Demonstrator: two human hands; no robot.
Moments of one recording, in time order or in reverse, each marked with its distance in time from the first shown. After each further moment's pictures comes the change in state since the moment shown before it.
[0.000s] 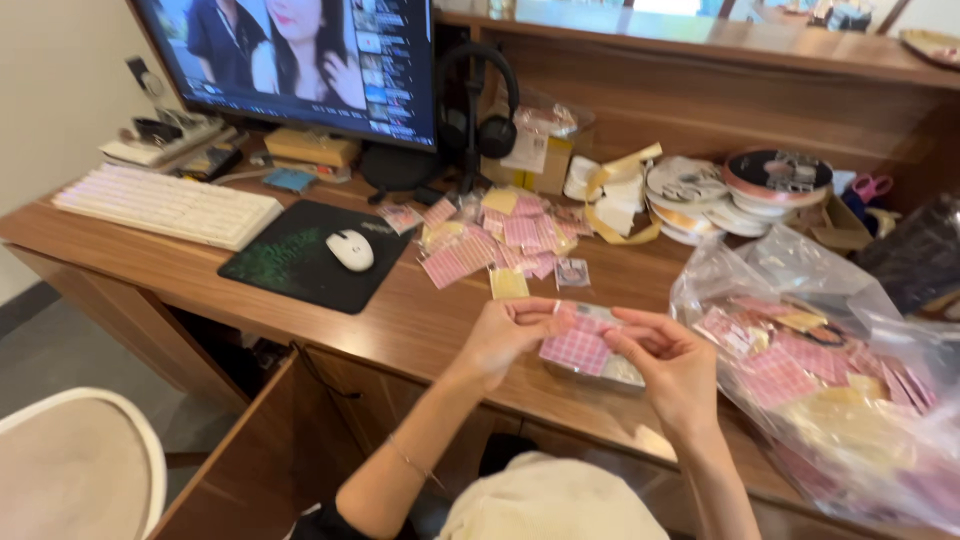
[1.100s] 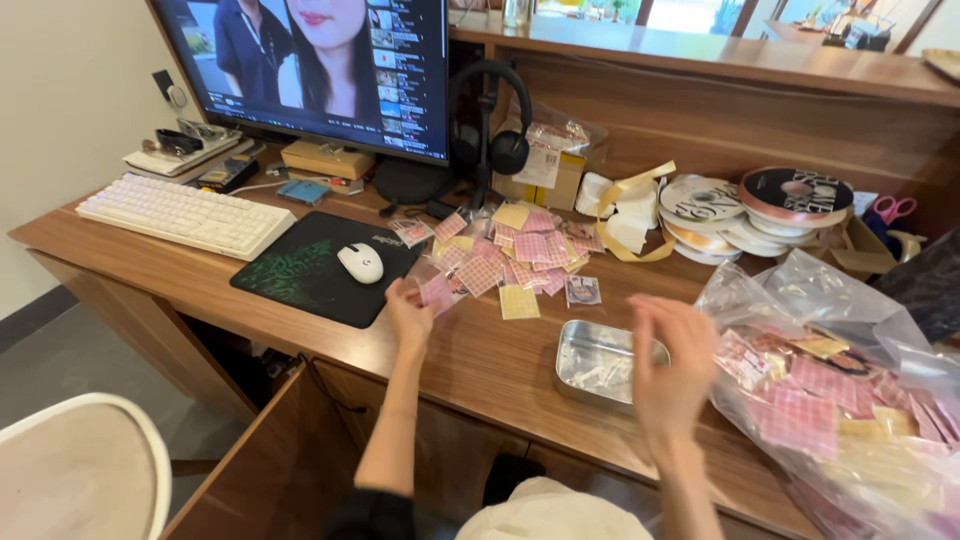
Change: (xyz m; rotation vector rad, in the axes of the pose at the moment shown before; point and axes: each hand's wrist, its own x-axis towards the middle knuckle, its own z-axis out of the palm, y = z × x) left_hand 0.139 -0.110 -0.282 0.303 0.841 0.201; right_hand 0.029 0.002 0.026 -0.588 0.205 -0.623
